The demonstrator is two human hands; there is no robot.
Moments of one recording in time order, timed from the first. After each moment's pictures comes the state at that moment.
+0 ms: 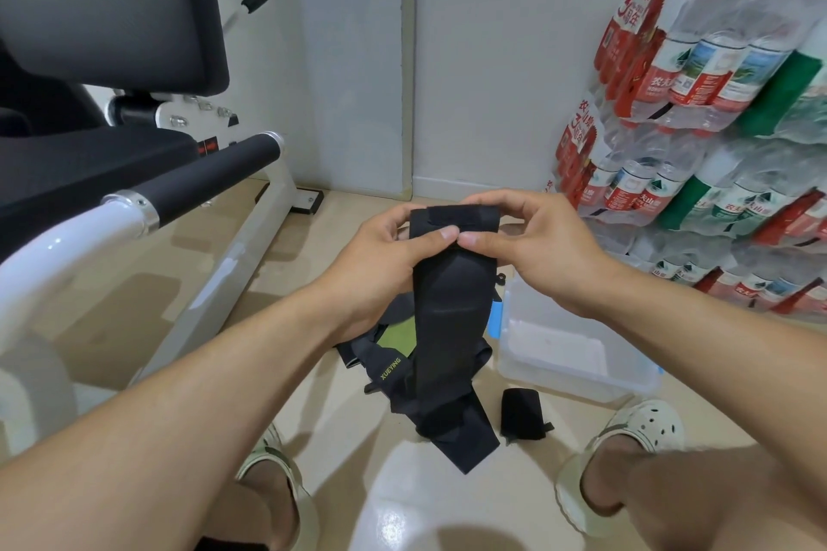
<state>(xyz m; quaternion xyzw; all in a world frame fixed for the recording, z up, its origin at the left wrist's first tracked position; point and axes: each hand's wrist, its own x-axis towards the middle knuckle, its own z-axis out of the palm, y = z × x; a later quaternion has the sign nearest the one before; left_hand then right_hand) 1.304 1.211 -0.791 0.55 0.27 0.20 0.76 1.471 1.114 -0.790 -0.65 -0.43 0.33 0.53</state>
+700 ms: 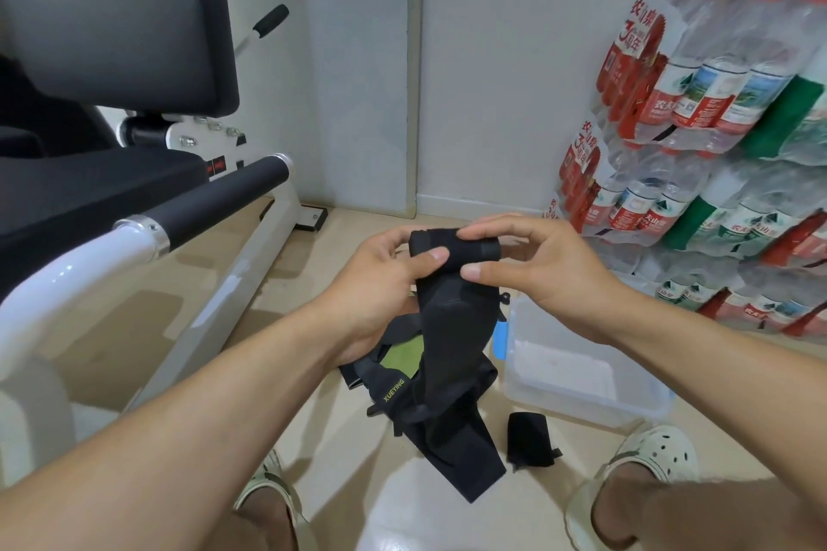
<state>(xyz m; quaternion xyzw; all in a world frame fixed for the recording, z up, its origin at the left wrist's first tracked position) 1.301 1.219 -0.791 0.54 0.30 0.20 0.76 1.475 1.114 -0.793 -0.61 -0.45 0.35 0.54</state>
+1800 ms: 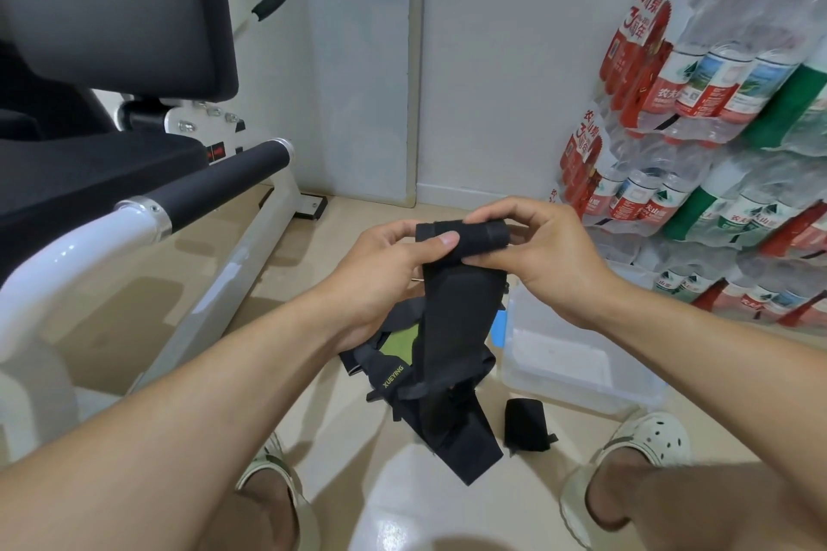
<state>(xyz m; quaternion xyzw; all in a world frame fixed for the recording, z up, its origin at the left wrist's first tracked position) 1.301 1.220 -0.794 0.56 0.33 0.18 0.74 1.468 1.119 -0.796 -0.62 -0.46 0.30 0.56</state>
